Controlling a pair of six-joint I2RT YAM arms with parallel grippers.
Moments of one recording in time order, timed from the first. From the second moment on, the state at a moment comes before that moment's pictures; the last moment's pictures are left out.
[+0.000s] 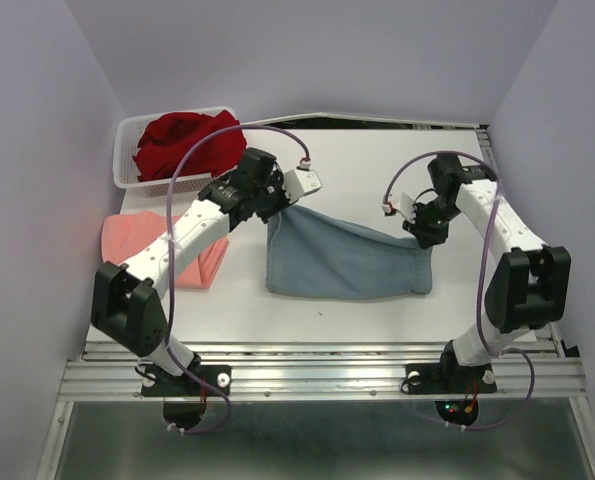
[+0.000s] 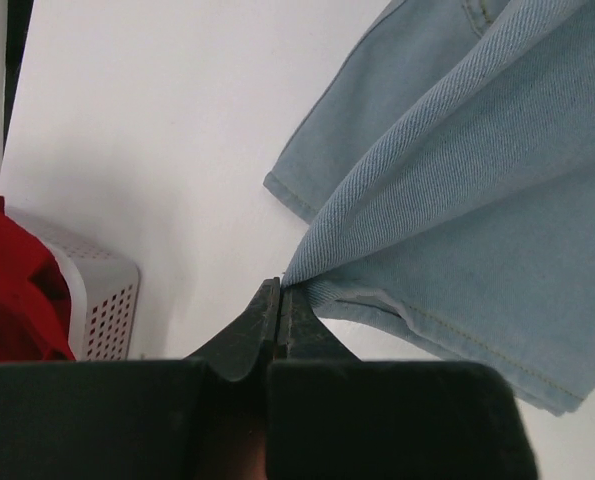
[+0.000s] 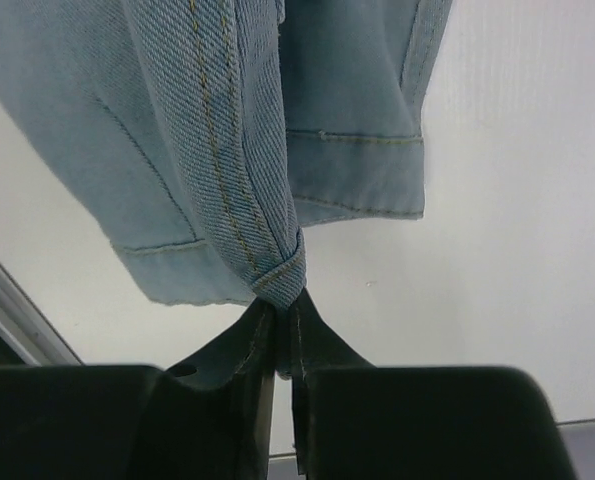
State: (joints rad) left arm -0.55 1.50 1.33 -0.57 0.11 0.65; right arm 0.09 1.58 1.36 -1.21 -0.30 -1.19
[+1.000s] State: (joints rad) left arm -0.45 1.90 1.69 -0.58 0.14 0.70; right arm 0.00 2.09 1.97 -1.29 -0.39 -1.00
